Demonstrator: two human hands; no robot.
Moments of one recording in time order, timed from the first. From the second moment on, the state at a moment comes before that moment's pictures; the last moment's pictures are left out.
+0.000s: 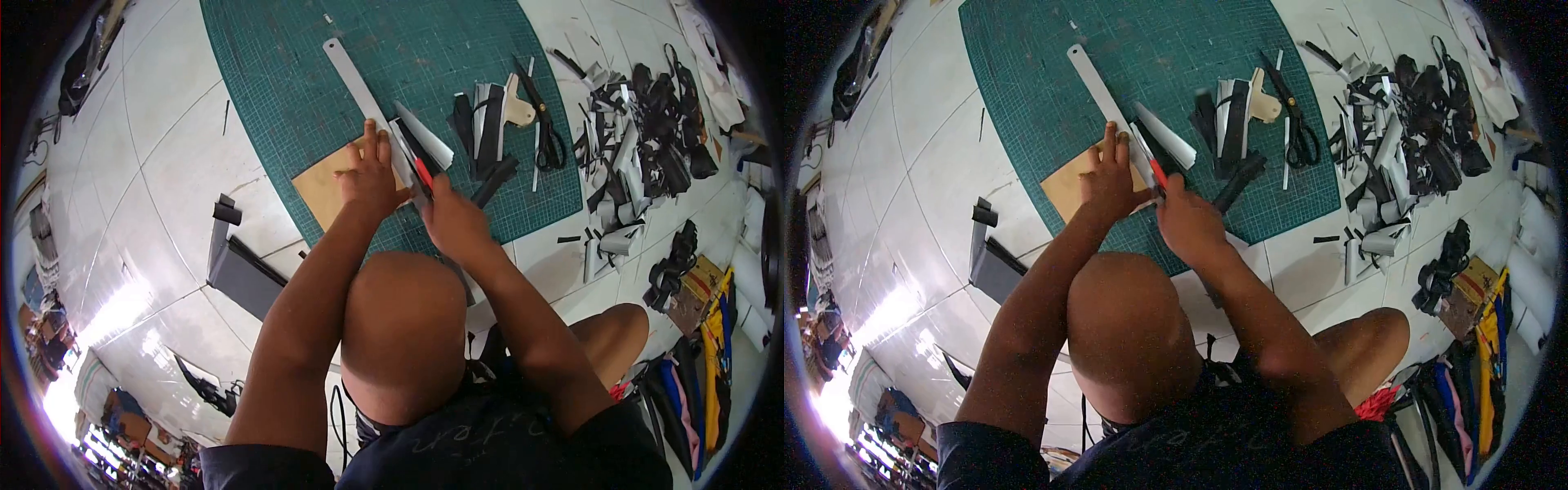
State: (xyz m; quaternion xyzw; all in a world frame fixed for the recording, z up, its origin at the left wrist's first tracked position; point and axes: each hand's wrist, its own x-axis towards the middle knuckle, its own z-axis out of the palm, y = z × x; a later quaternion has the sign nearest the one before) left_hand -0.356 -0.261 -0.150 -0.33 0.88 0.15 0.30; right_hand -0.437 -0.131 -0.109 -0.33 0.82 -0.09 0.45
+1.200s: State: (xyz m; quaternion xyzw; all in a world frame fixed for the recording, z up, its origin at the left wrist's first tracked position) left_hand -0.353 -0.258 -0.151 -0.33 0.88 0.14 0.33; right_hand -0.413 -0.118 -0.163 -0.32 0.85 -0.12 0.39
